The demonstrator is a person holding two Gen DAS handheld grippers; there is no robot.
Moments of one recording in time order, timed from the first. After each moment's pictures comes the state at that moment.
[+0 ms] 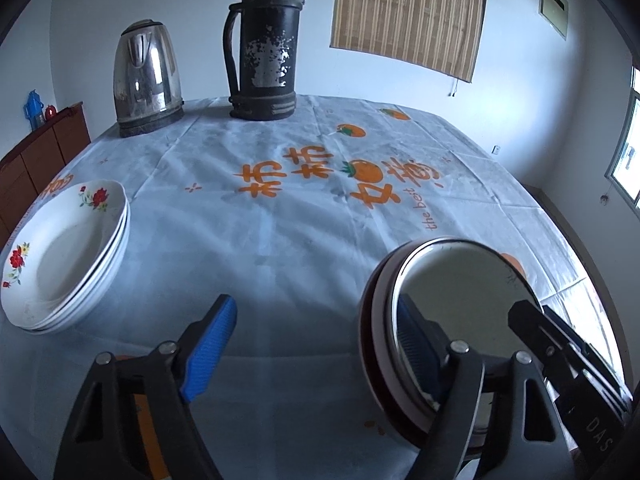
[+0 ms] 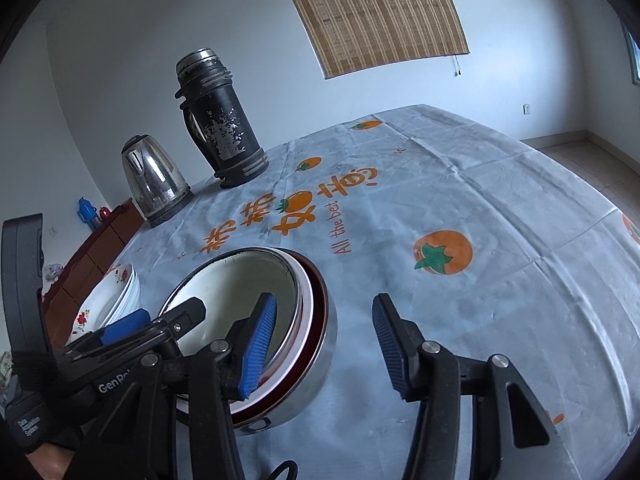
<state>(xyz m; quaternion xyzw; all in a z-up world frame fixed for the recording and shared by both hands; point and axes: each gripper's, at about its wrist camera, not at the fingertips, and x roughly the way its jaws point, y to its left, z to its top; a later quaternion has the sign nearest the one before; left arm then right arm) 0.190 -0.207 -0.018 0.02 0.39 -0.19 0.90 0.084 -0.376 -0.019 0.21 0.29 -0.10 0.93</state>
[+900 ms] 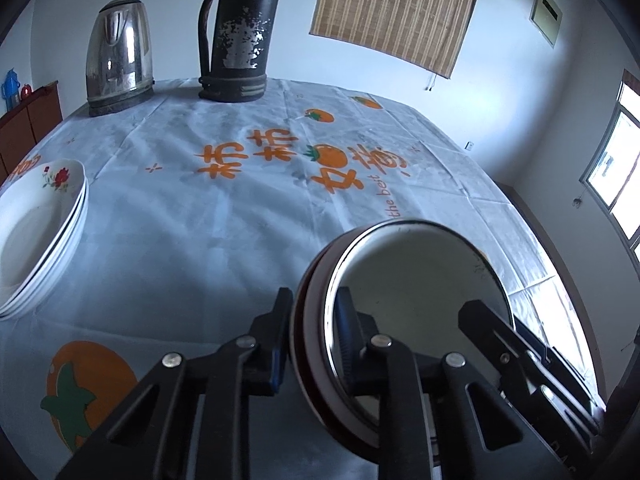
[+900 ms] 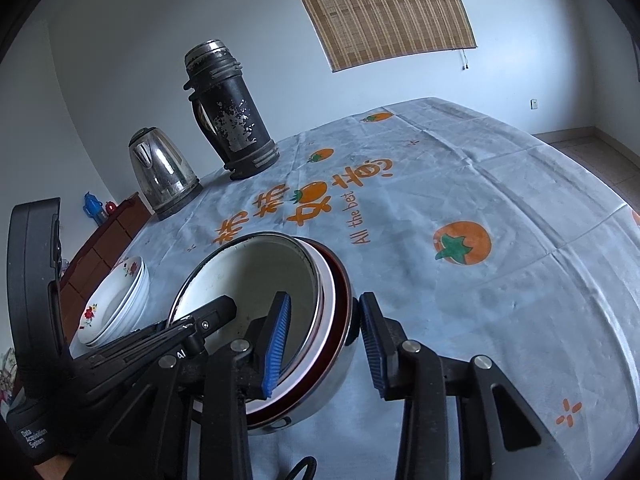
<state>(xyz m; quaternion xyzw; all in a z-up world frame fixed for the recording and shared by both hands) 0.188 -0.216 -0.021 -0.01 0.42 -0.24 0.87 0.088 -0.362 -0.019 0.20 0.29 -0.09 0.93</state>
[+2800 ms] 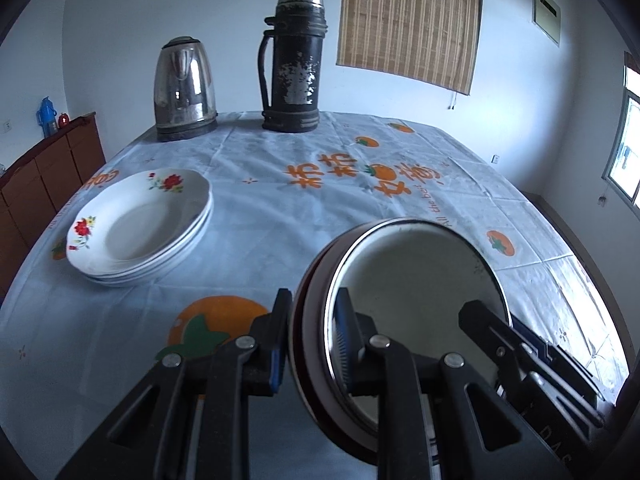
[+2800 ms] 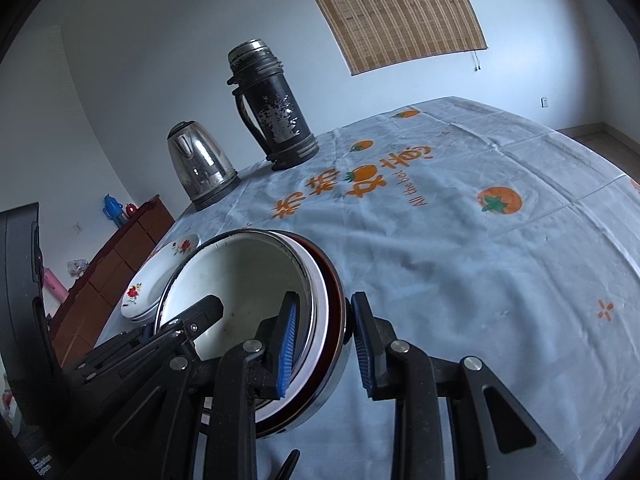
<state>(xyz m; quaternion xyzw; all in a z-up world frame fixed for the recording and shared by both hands) 0.129 -0.130 0.002 0.03 0.36 -0.18 0.91 0.050 -0.279 -0.011 0.21 0.28 -0.06 0.93</state>
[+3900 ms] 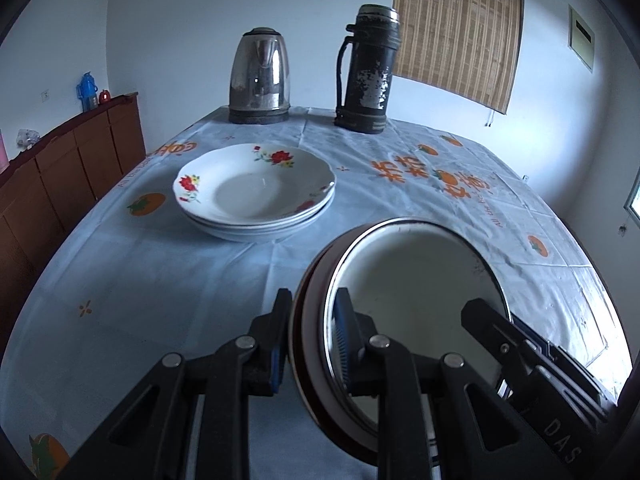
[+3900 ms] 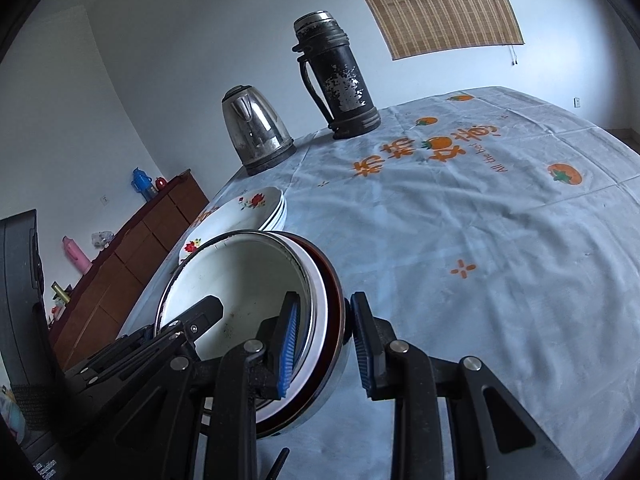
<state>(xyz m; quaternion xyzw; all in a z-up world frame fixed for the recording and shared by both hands) 0.112 -0.027 -0.003 -0.01 0.36 -0.12 0.92 0.053 -0.183 -0.010 0.20 0.30 0.00 0.93</state>
